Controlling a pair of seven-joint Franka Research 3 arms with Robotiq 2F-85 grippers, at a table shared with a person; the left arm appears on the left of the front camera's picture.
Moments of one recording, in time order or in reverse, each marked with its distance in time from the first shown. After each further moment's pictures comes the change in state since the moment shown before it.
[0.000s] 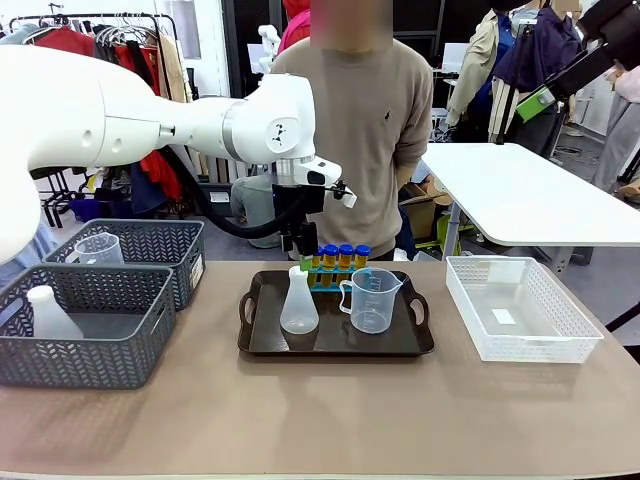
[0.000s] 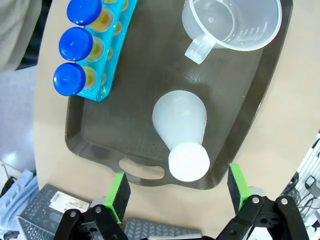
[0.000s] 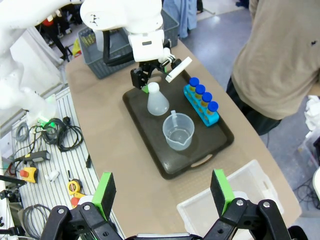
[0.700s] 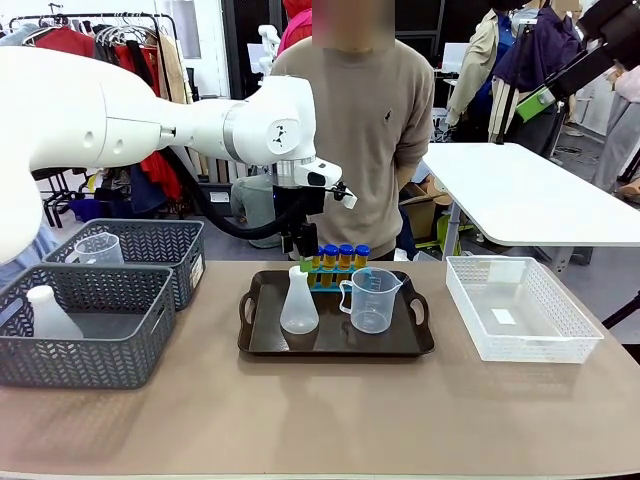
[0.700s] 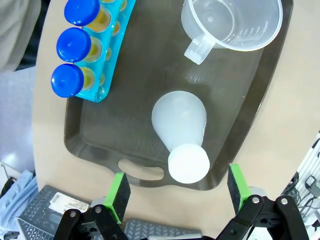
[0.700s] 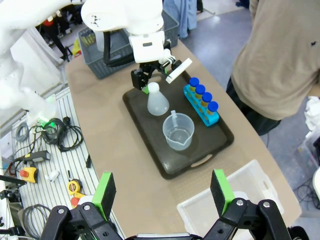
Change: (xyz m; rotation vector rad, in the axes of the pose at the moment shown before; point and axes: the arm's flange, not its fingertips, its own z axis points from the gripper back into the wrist) left arm 0.001 0.000 -0.002 -0.002 0.002 -0.002; right arm 0.000 0.000 0.000 0.000 0.000 0.000
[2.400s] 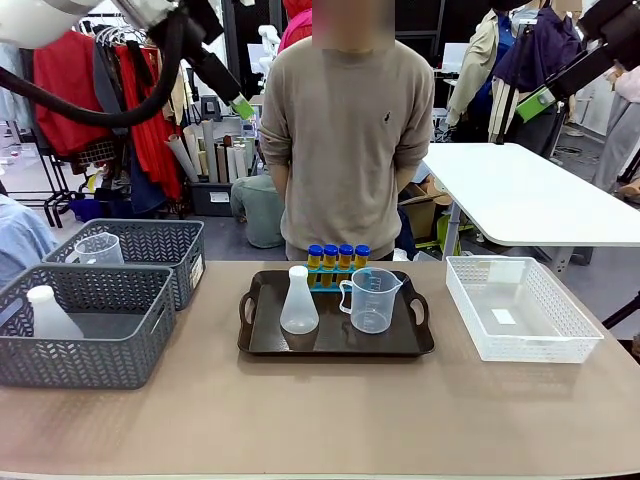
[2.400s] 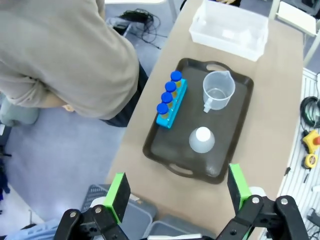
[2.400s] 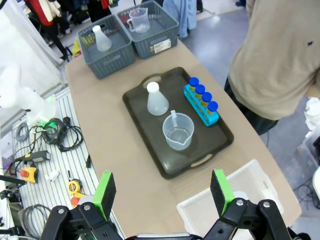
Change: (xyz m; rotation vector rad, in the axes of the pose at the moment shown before) left arm -0.182 -0.017 0.275 0.145 -0.620 -0.020; right arm 0.000 0.000 0.000 -0.001 0.000 -0.001
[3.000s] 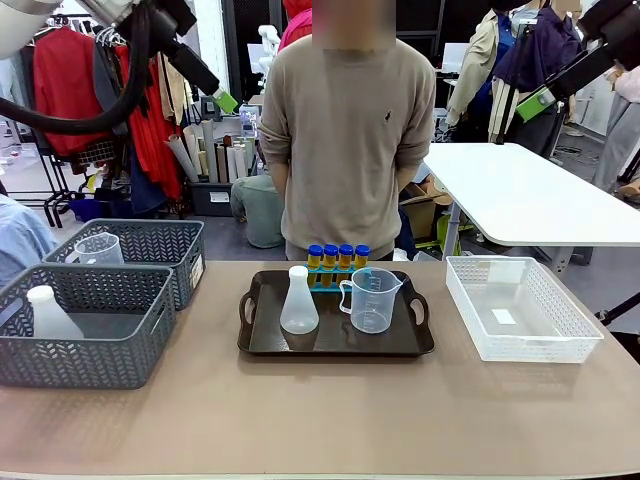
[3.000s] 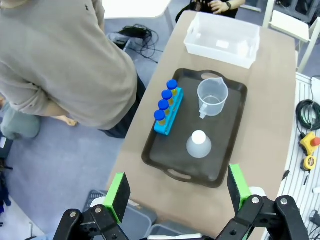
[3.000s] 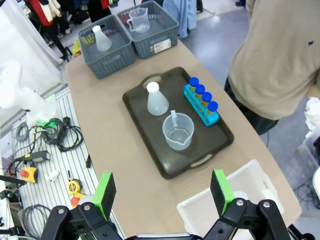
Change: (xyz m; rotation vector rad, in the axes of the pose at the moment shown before) left arm -0.026 -0.006 0.019 -0.013 -0.085 -0.031; right arm 0.000 0.000 0.000 0.000 0.000 0.000
